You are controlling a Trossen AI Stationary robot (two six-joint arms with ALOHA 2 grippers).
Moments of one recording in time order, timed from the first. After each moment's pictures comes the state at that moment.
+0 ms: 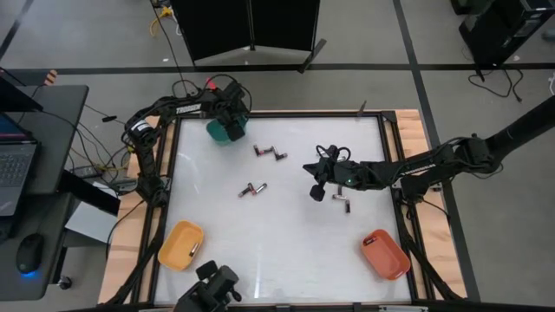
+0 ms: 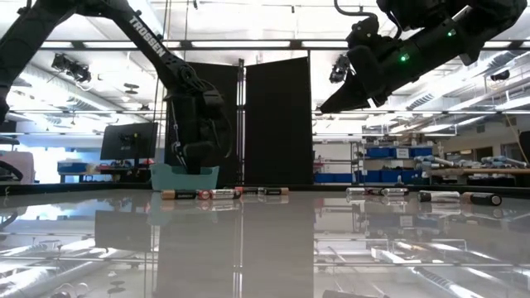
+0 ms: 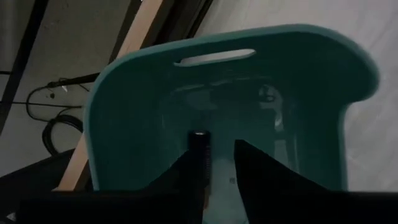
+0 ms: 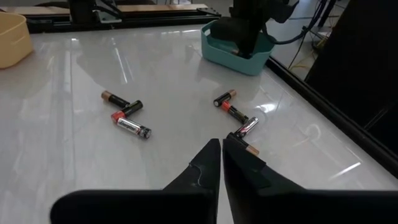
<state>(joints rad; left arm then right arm) 0.84 1.89 1.30 -0.65 -0.08 0.34 0.02 1.32 0.56 0.30 0.46 0.11</state>
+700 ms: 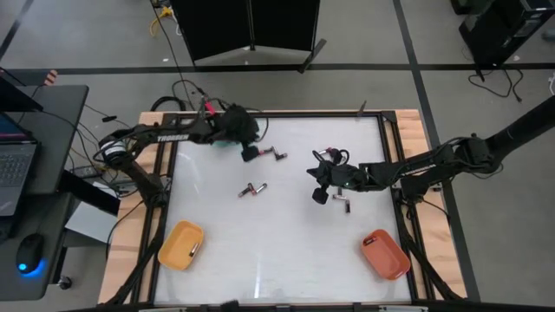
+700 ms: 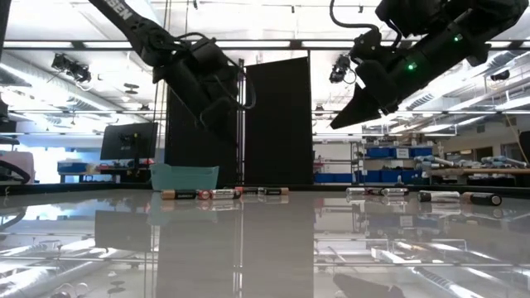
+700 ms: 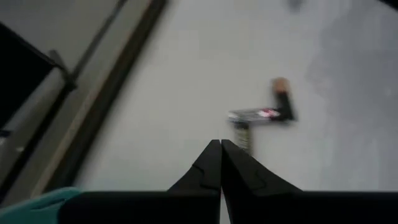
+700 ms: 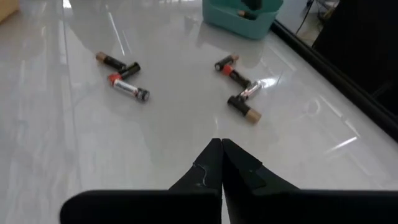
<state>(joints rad) 0.53 1.57 0.96 -0.15 0.03 0.23 0.04 1.32 0.56 0.16 0.45 0.18</state>
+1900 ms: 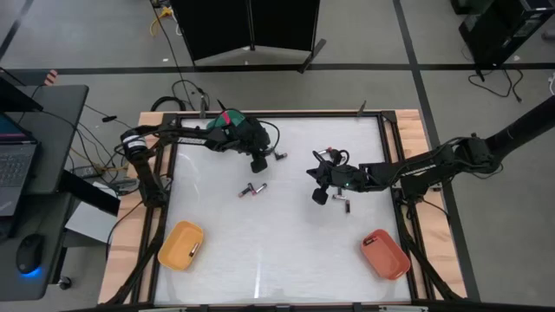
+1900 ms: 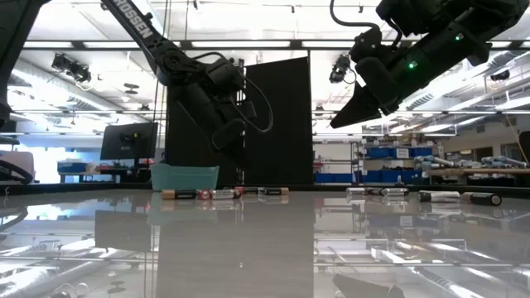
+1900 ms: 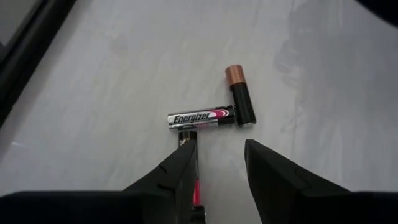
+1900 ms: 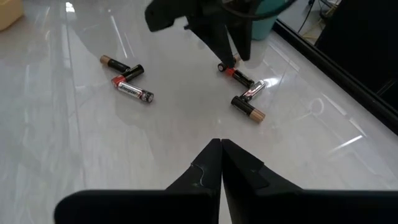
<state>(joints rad) 0.46 1.77 0.99 -0.05 0.10 0.19 0.04 1.32 0.56 0.16 0.45 0.19</state>
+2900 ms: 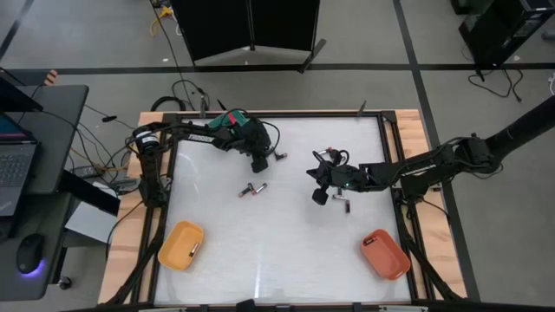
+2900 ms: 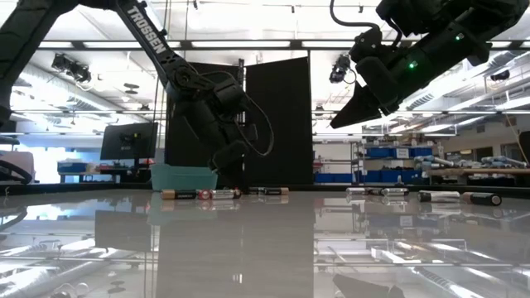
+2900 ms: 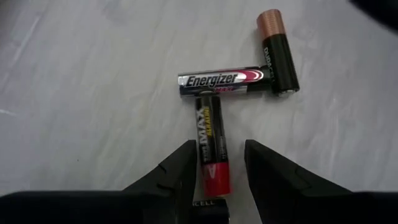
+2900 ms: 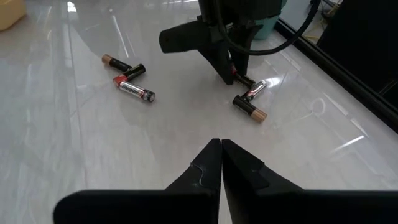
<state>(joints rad) 0.49 1.89 1.04 -0.10 0.09 0.17 0.04 1.32 0.56 0.16 0.44 0.19</state>
